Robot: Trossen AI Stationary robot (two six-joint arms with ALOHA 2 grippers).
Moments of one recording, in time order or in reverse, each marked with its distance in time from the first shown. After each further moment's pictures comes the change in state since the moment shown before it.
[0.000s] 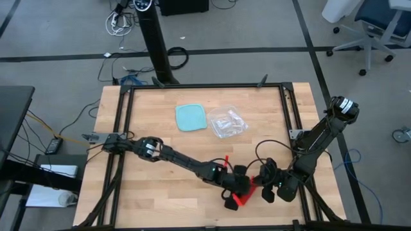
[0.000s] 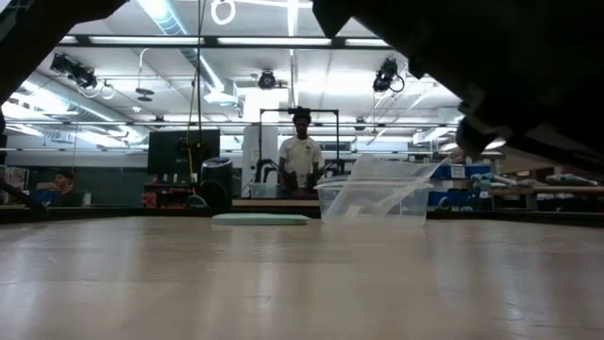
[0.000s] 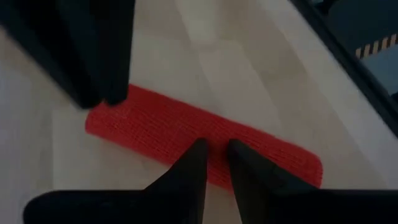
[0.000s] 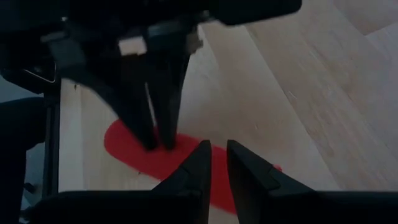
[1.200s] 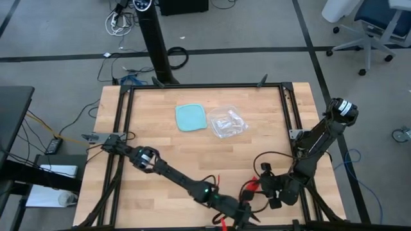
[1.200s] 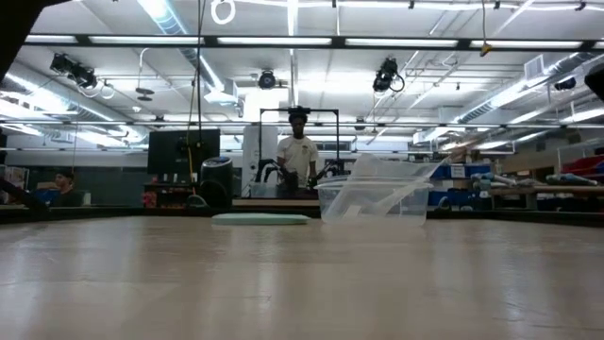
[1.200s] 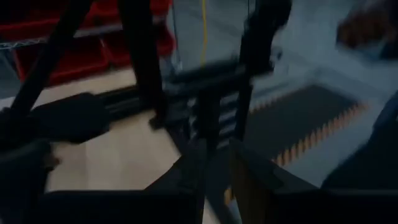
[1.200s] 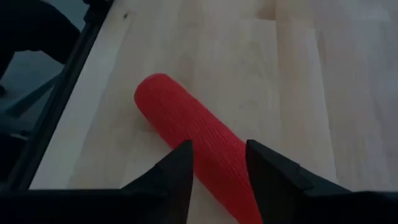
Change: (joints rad) left arm -0.160 0.000 0.026 0.471 -0.019 0.016; right arm 0.038 0.042 -0.001 0.105 -0.065 -0.499
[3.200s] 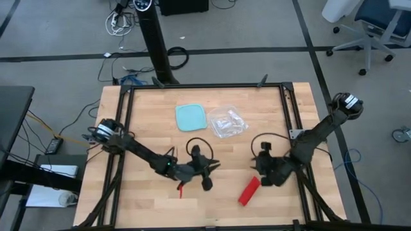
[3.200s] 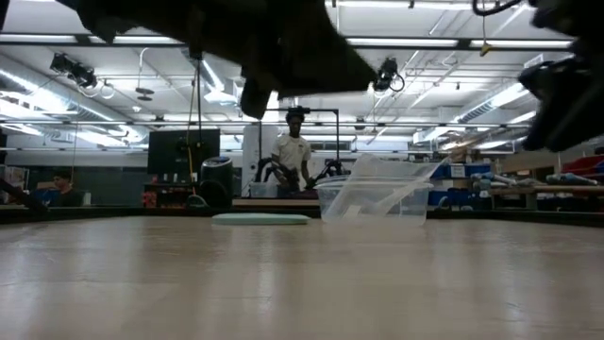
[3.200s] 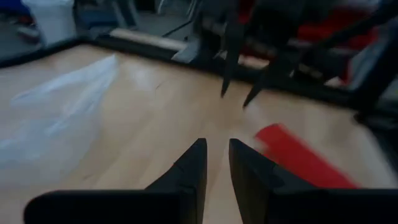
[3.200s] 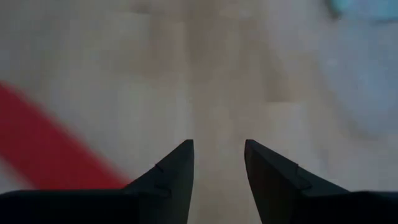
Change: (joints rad) left arm 0.080 -0.635 -1.131 0.418 -0.642 -0.373; right arm -0.245 -0.159 0.000 -0.302 0.080 -0.122
